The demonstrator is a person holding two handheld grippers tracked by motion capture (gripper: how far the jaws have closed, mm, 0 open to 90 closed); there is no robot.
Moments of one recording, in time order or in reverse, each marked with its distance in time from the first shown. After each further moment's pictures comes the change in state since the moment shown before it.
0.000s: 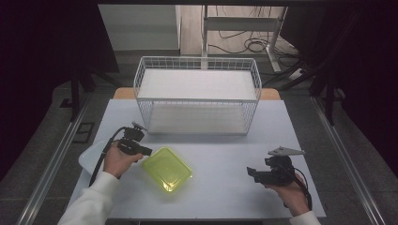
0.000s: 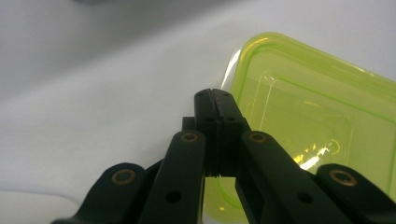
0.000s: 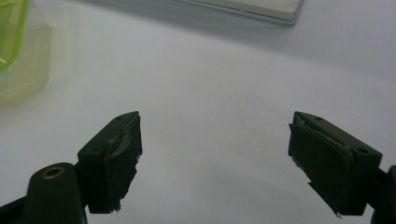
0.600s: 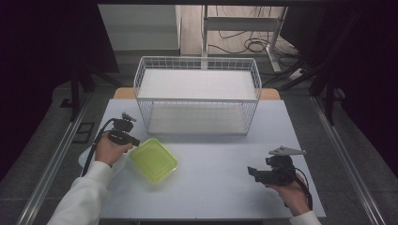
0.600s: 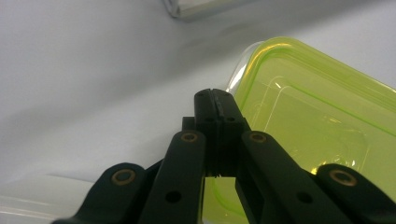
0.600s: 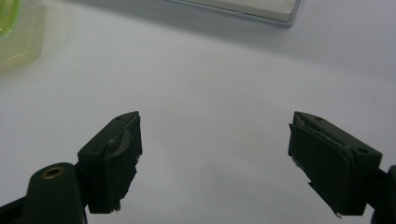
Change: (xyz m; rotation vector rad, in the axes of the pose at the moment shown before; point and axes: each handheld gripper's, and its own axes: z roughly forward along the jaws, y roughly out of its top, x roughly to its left) left arm 0.049 0.014 -0.008 0.001 0.115 -0.081; right arm -0.002 0.000 -0.001 -0.003 -0.005 0.006
